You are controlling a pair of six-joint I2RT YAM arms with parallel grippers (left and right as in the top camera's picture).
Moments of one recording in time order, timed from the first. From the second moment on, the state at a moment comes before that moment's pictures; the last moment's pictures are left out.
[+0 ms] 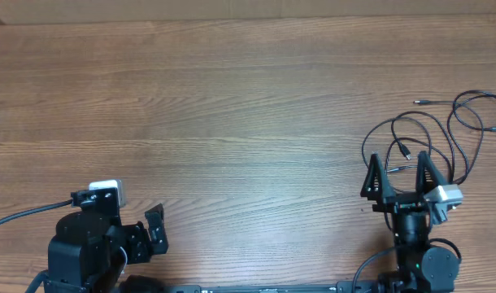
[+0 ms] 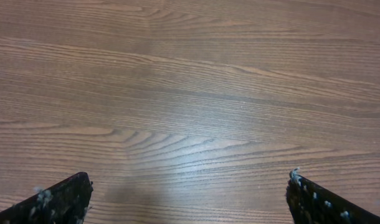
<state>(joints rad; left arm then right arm) -0.22 0.59 1.14 -1.35 -0.10 -0.32 0.07 0.01 0.06 0.20 0.00 0.28</state>
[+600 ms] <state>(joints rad) -0.22 0.59 1.14 -1.35 -0.10 -0.32 0.07 0.01 0.02 -0.03 0.00 0.28</state>
